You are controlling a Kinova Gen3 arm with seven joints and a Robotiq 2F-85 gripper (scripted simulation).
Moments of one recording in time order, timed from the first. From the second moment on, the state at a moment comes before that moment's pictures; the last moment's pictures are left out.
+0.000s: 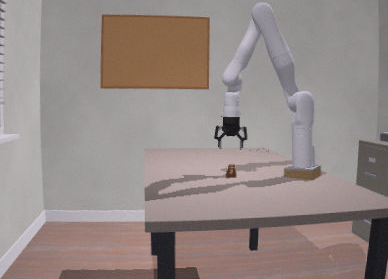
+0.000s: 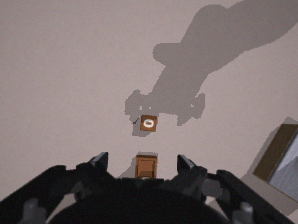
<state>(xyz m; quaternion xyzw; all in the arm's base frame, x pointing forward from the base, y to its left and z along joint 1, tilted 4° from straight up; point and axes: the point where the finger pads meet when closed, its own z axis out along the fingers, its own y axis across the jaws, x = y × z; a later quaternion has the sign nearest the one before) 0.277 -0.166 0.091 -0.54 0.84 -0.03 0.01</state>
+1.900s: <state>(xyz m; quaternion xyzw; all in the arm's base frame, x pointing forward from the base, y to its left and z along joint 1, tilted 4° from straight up) 0.254 -0.198 0.082 -0.51 0.86 -0.03 0.00</state>
